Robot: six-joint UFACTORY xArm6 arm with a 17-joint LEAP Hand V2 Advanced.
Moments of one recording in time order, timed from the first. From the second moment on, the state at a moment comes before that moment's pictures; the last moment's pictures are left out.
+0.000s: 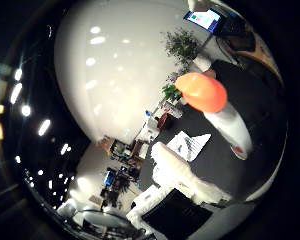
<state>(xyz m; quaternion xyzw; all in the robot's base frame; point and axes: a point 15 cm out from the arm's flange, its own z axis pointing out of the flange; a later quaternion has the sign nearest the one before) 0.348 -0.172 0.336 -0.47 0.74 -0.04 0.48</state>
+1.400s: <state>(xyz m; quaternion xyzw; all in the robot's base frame) 0.440 -0.072 0.281 -0.51 0.70 0.07 0.50</state>
